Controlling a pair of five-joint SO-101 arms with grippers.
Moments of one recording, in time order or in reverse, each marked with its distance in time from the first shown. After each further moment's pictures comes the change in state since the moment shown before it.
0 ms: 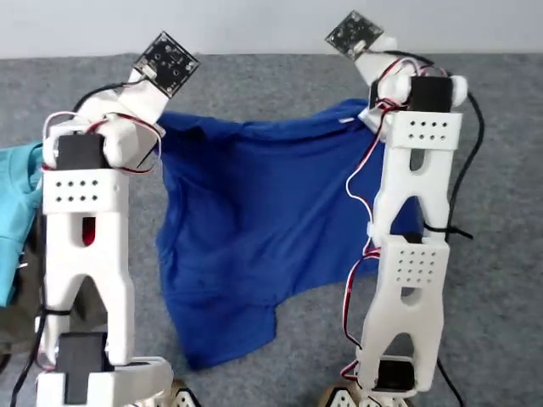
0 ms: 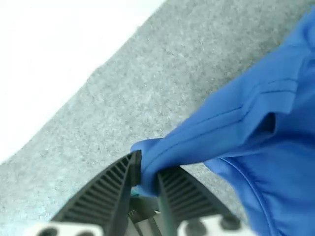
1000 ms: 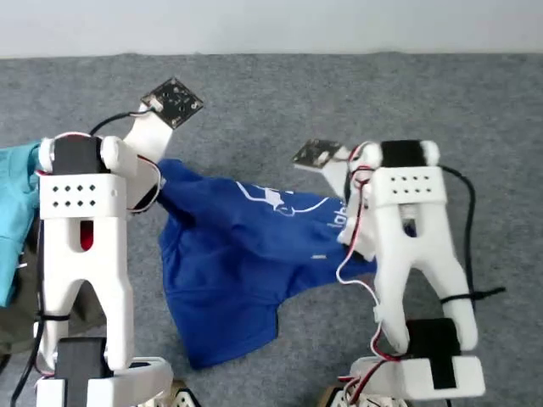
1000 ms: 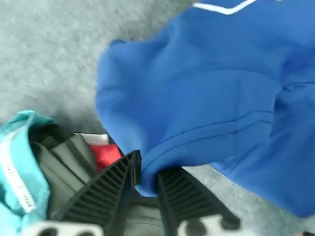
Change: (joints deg) left arm 0.0 -1.1 1.5 27.6 0.0; right arm -7.3 -51.1 92.1 0.0 0.0
